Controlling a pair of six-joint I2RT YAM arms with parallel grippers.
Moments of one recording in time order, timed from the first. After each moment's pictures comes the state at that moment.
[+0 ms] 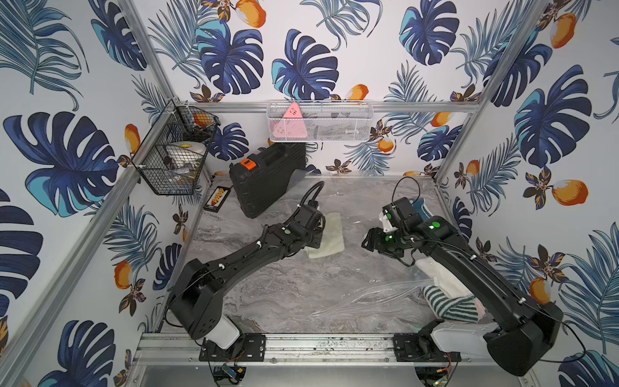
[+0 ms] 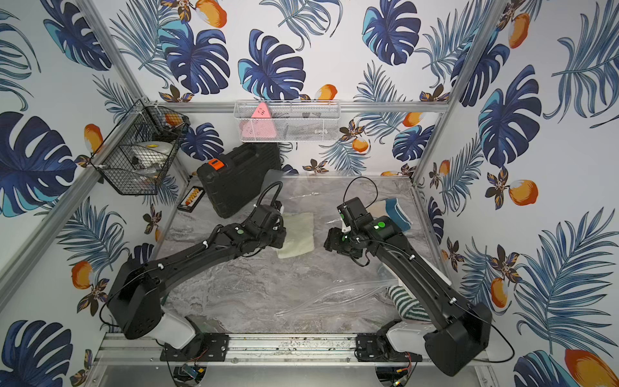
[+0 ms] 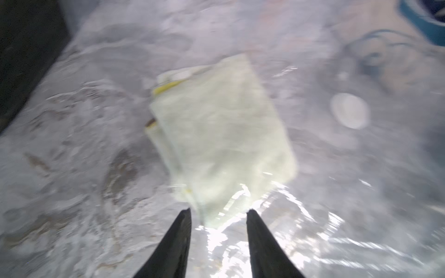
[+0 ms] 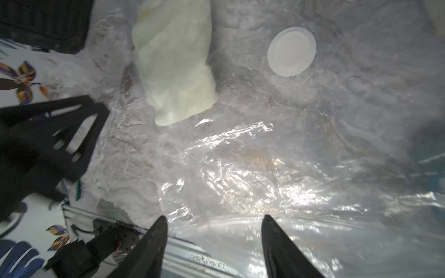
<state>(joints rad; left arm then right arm) -0.67 1.53 1.16 -0.46 -0.14 -0.35 0.53 1.33 1.22 -1.00 -0.13 0.69</state>
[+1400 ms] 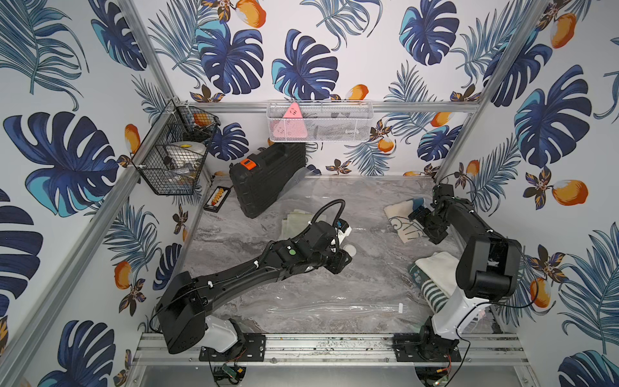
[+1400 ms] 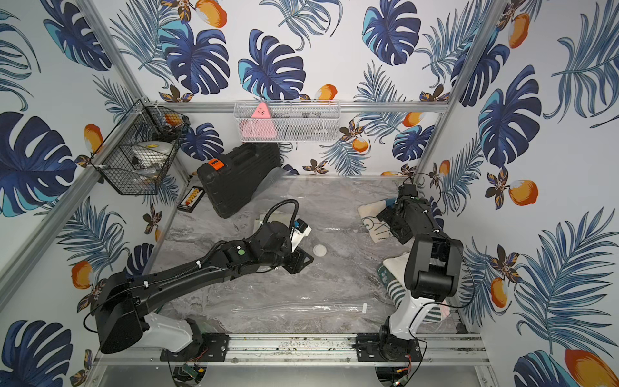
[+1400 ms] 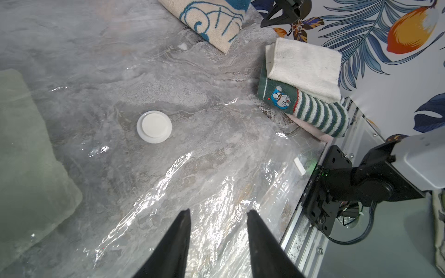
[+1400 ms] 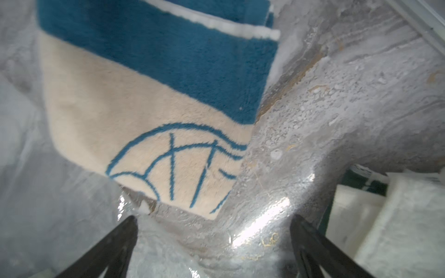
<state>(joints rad) -0.86 1.43 1.10 -0.36 0.15 -0.34 -0.18 1.82 1.38 -0.82 -0.01 0.72</state>
